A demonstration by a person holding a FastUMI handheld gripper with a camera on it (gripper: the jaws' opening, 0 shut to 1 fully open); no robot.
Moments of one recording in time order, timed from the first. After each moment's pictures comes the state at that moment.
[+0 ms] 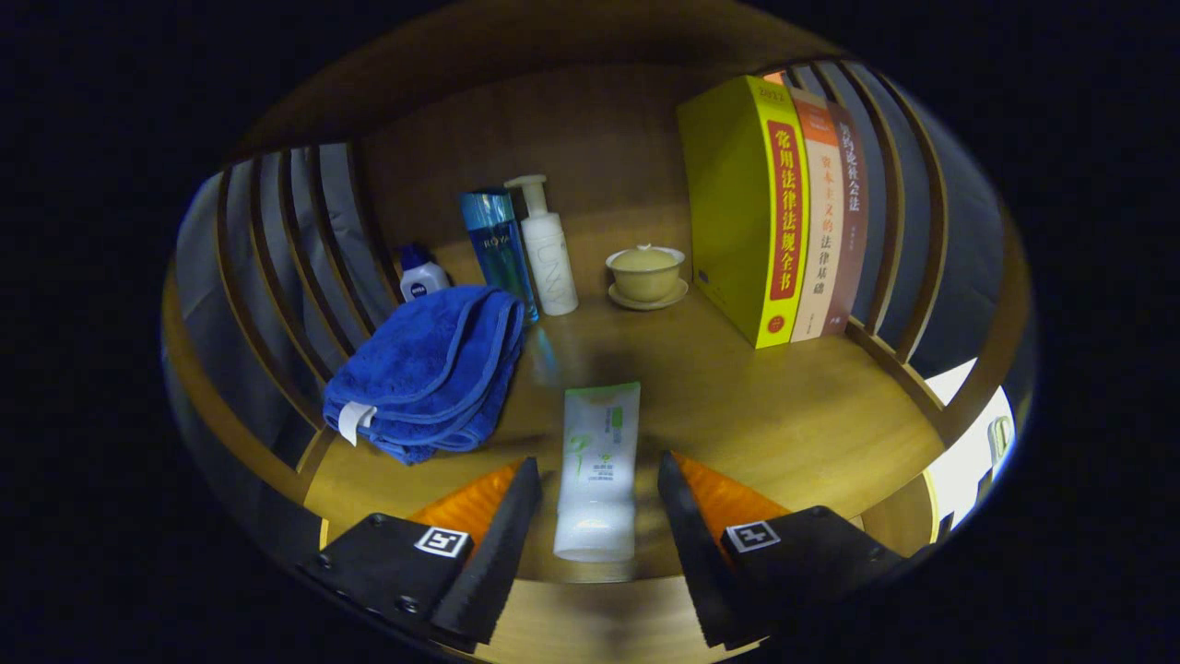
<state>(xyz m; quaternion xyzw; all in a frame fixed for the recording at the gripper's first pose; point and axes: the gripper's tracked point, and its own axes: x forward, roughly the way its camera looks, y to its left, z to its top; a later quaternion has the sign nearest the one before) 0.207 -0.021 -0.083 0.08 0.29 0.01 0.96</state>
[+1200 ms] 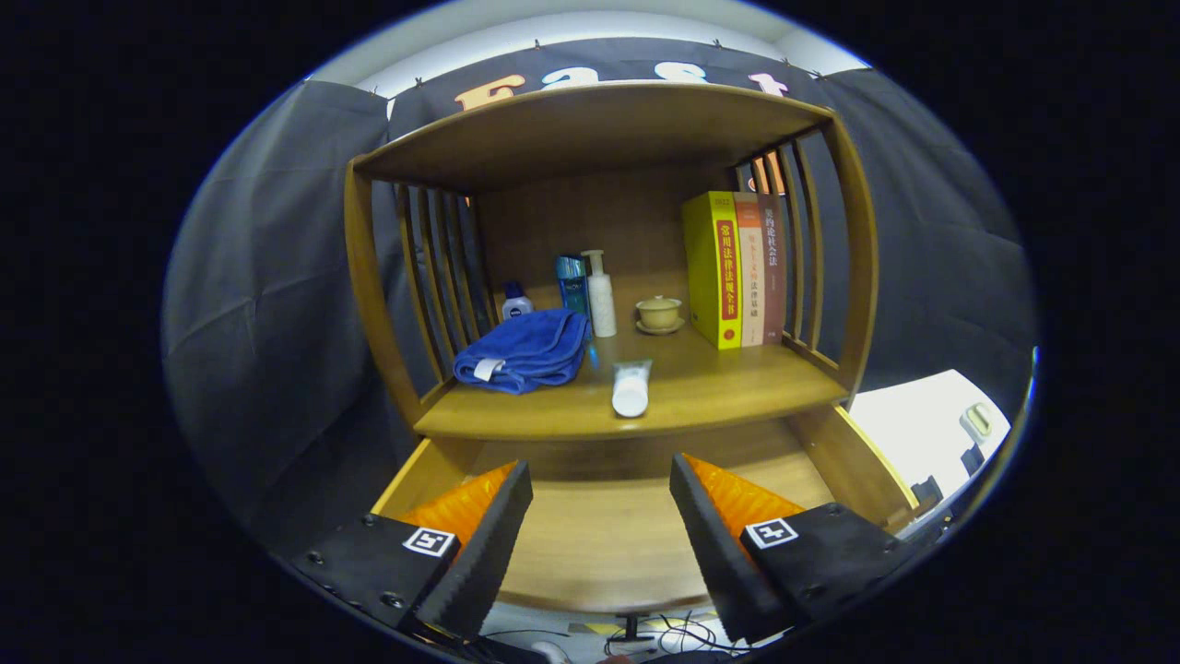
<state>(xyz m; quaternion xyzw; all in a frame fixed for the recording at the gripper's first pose) -0.013 0.001 -0.054 0.05 0.19 0.04 0.98</state>
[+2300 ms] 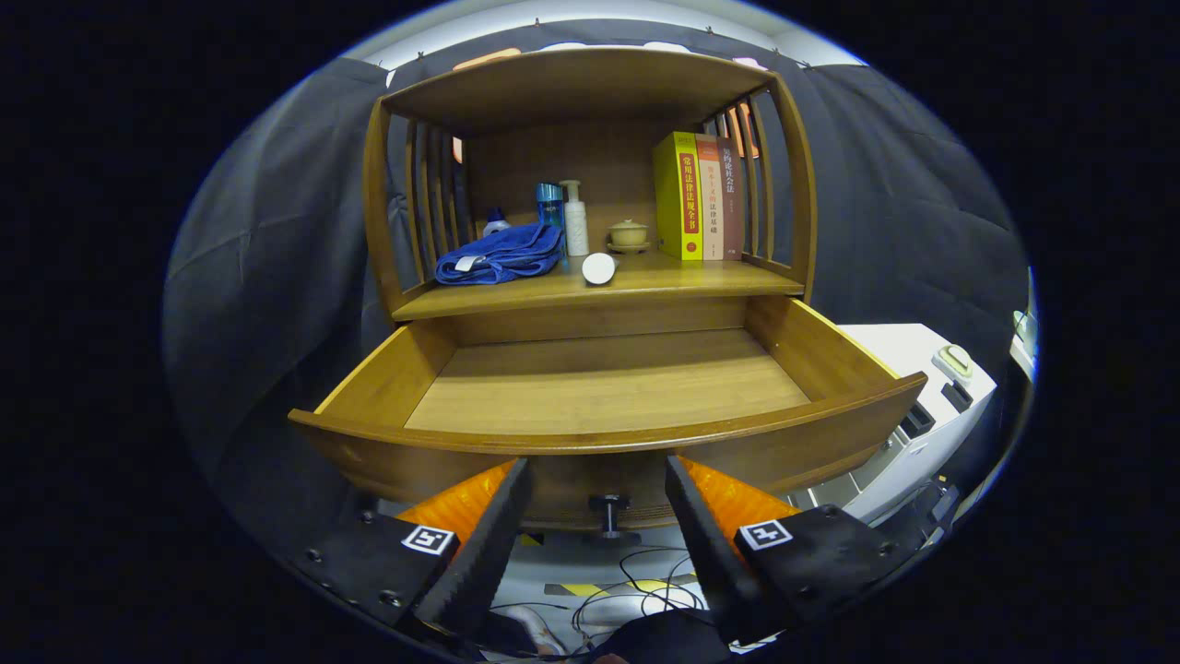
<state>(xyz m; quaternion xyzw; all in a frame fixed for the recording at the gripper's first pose) -0.089 -0.008 -0.157 0.04 0.23 0.01 0.97</state>
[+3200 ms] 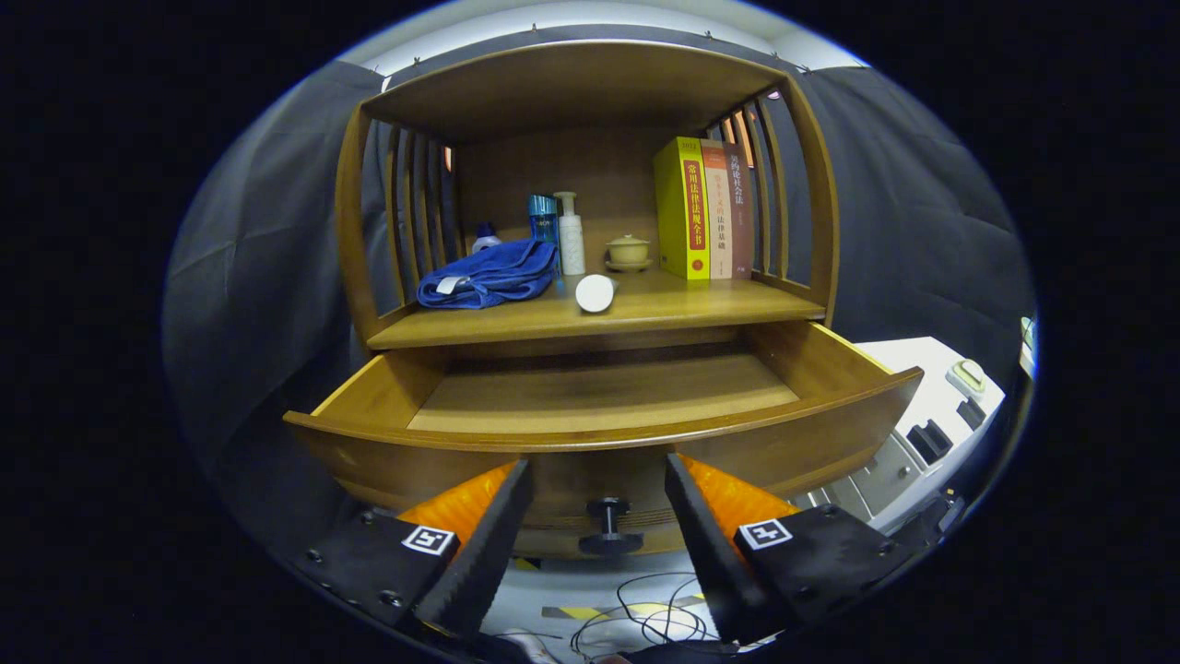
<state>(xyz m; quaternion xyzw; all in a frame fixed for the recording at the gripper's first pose) -0.018 -0.011 -0.148 0.03 0.20 0.00 0.98</state>
